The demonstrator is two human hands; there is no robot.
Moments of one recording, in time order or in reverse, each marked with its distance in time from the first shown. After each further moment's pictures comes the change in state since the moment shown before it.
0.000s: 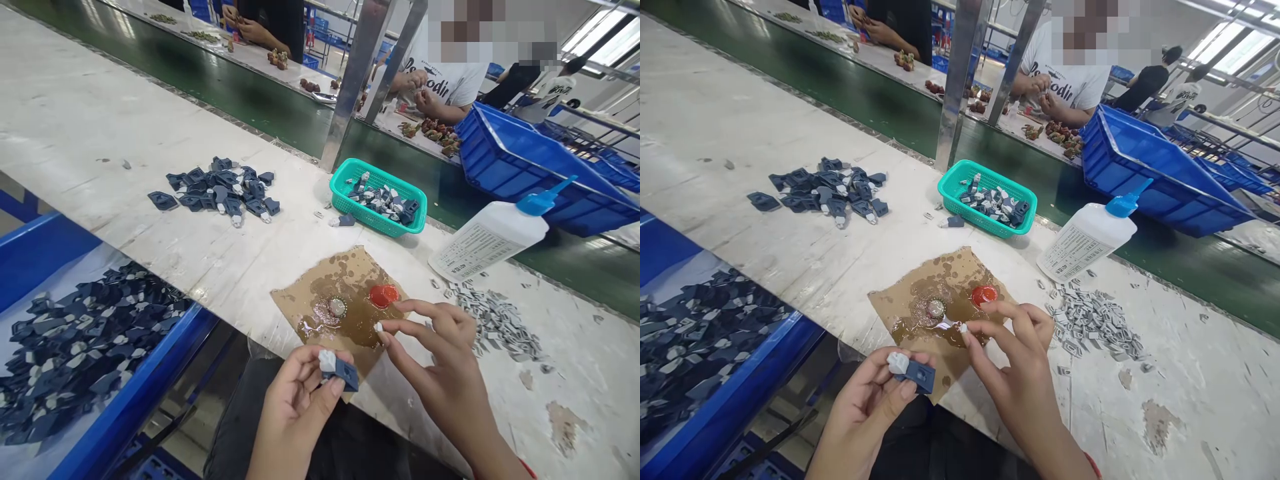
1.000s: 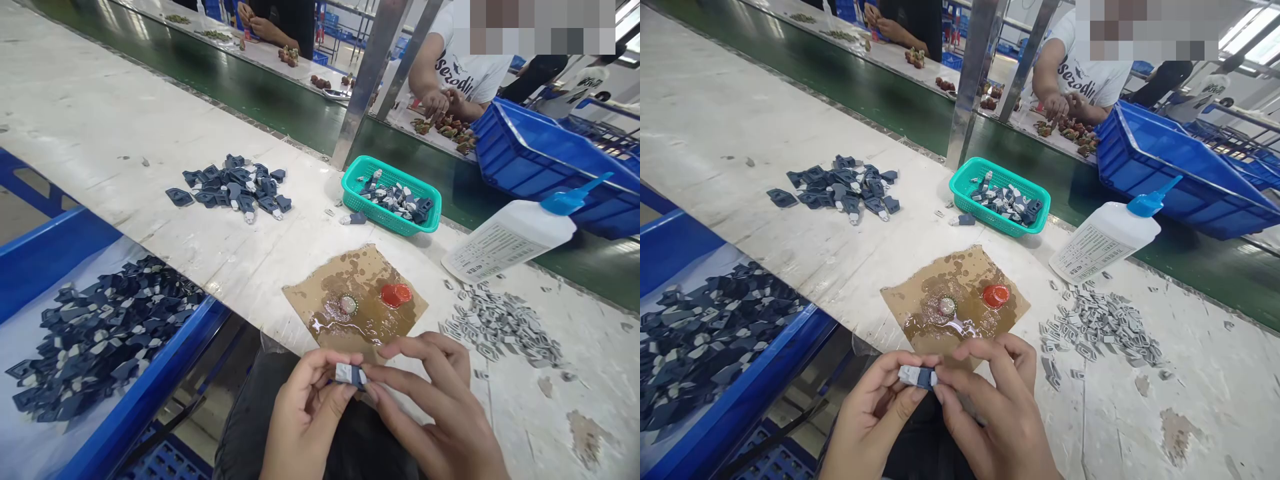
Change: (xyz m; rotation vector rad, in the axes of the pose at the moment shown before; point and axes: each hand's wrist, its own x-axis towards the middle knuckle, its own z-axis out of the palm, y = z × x) left_hand -0.007 0.002 -0.003 0.100 -0.019 0.069; right_hand -0.010 -0.039 -0.011 0.185 -0.105 -0.137
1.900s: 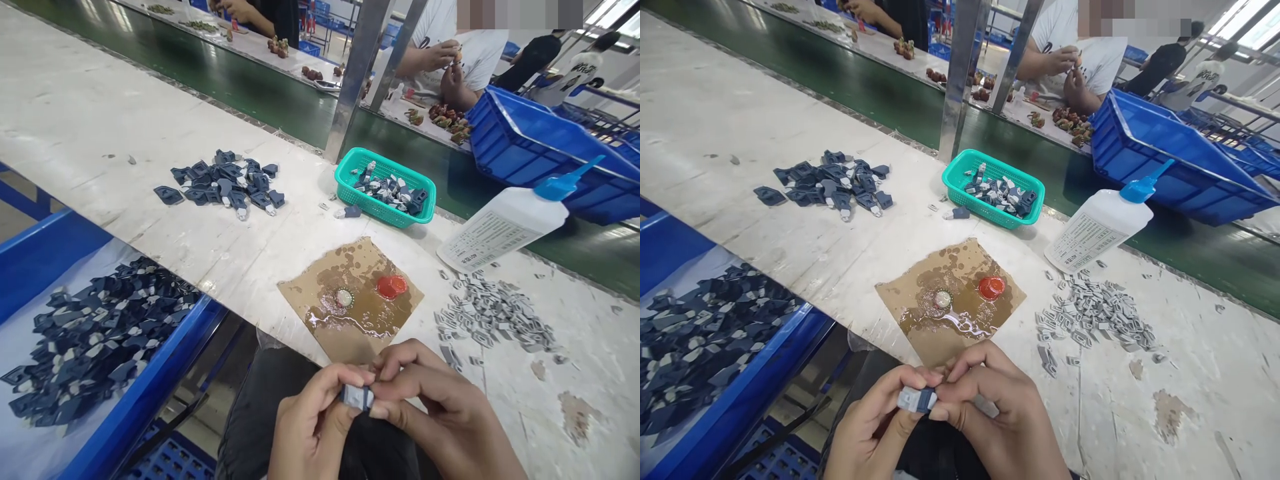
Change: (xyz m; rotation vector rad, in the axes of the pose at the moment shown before) left_hand -0.010 -0.008 -0.005 0.233 -0.137 0.153; right_hand -0.007 -0.003 -0.008 0.793 -0.233 0.621
